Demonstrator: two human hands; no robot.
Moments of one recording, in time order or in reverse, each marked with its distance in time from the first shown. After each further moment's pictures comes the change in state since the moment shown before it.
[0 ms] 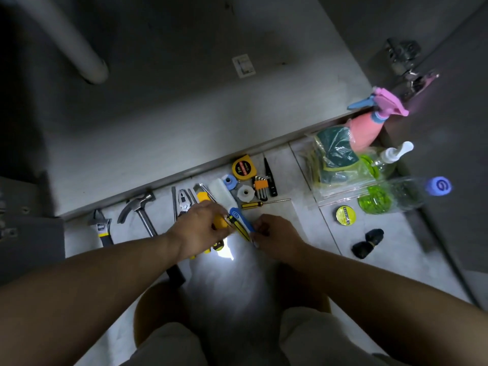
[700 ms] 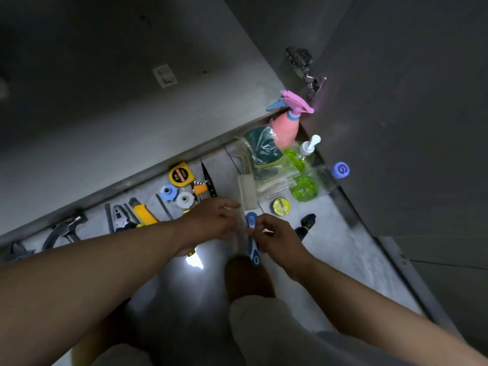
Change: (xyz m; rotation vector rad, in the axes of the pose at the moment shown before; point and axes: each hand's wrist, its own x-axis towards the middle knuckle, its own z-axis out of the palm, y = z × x) left_hand 0.029 0.142 0.023 -0.757 -0.260 -0.091; right_hand -0.080 0.053 -0.073 0.580 0.240 0.079
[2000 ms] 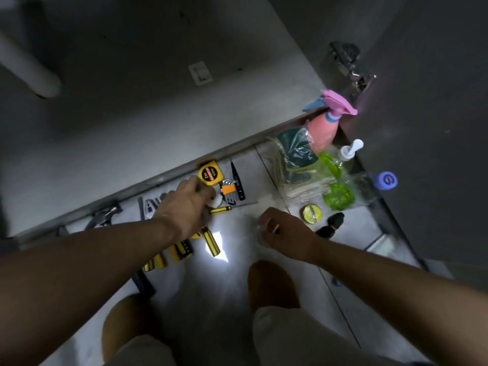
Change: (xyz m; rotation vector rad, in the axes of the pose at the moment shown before) left_hand 0.000 -0.040 -0.089 1.196 0.341 0.170; right_hand 0.048 -0.013 0.009 -0.520 -0.280 -0.159
